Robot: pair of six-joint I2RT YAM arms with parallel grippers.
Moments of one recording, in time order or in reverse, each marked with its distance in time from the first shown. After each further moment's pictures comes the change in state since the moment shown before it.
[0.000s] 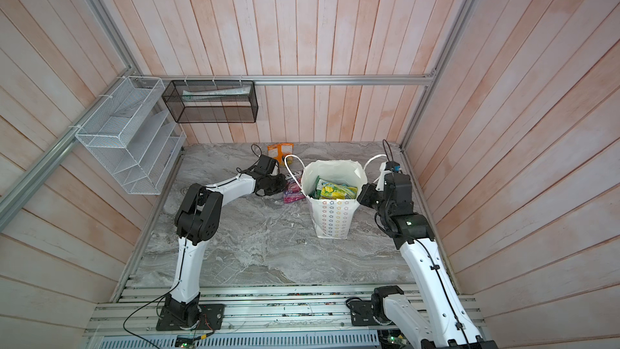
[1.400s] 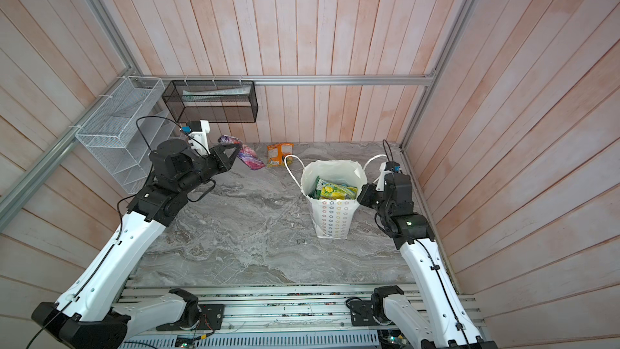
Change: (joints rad) left arm 0.071 -1.038 -0.234 -0.016 -0.053 0.021; right arm 0.000 -0.002 0.000 -0.002 -0.005 0.000
